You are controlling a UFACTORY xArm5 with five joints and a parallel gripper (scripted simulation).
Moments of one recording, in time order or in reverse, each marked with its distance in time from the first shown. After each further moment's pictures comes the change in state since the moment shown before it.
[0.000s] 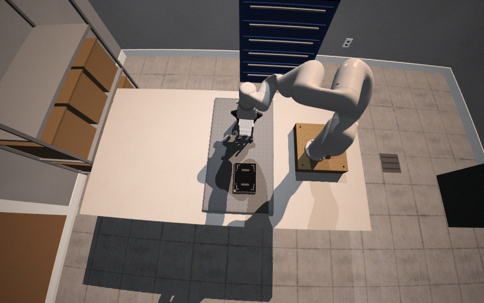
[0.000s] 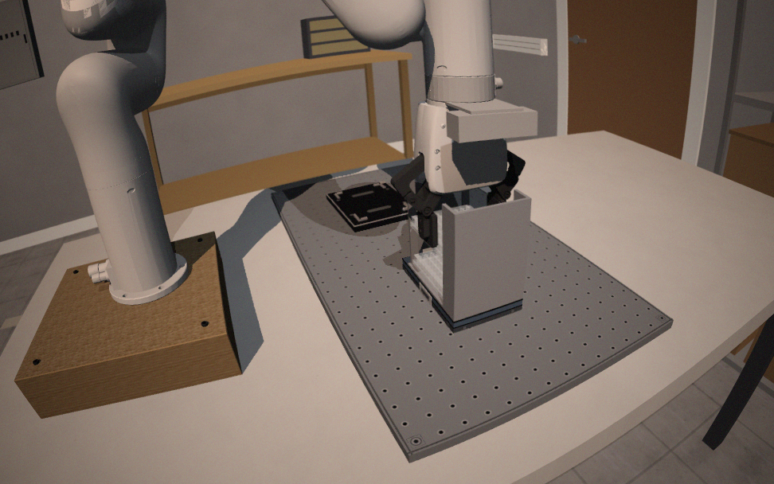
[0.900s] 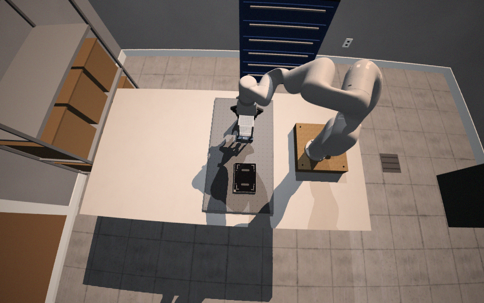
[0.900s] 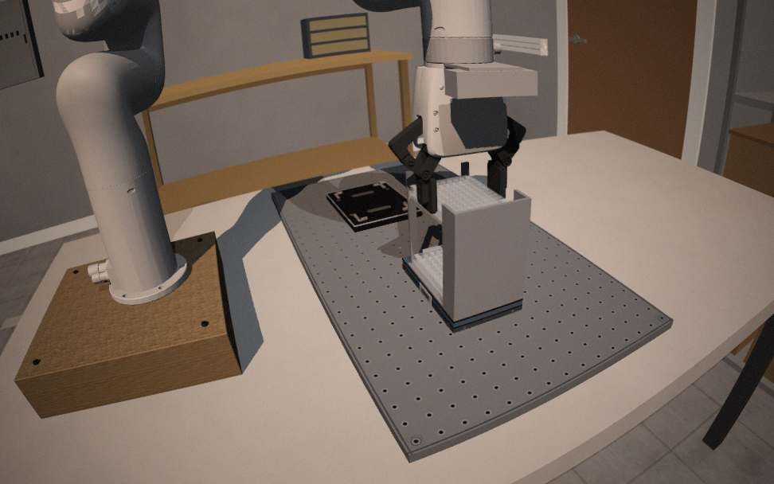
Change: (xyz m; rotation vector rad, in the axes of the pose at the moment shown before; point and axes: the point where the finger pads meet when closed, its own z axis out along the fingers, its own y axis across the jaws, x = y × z) arm 0.000 0.000 -0.041 0.001 0.000 0.000
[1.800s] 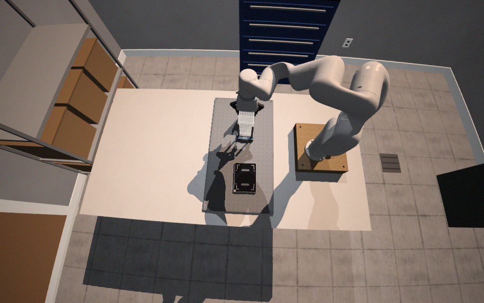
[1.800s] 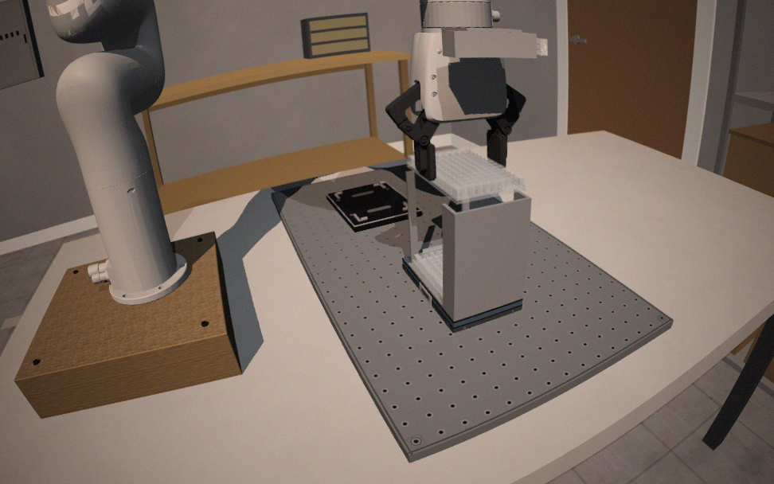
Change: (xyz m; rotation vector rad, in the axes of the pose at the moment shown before) arm 0.000 0.000 -0.038 -0.001 0.000 0.000
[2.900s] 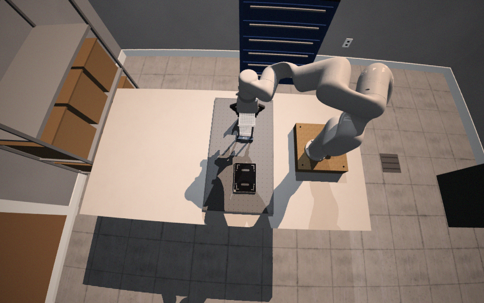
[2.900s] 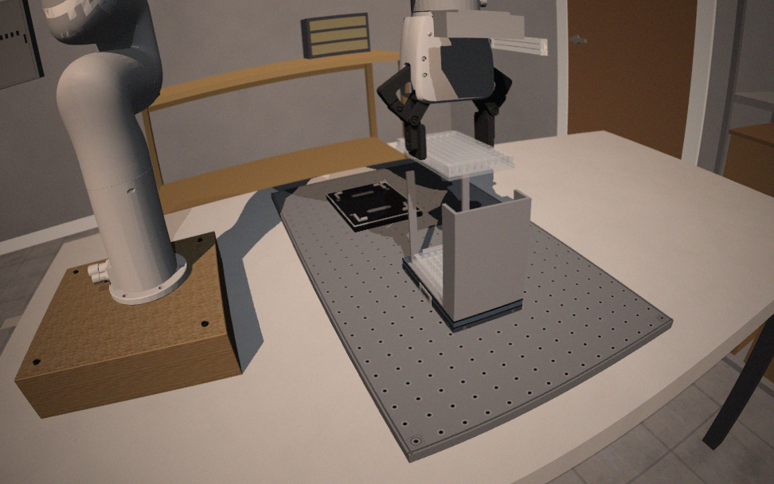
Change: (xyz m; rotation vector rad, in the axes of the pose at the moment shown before) arm -0.020 0.003 -0.018 -0.005 -0.002 -0.057
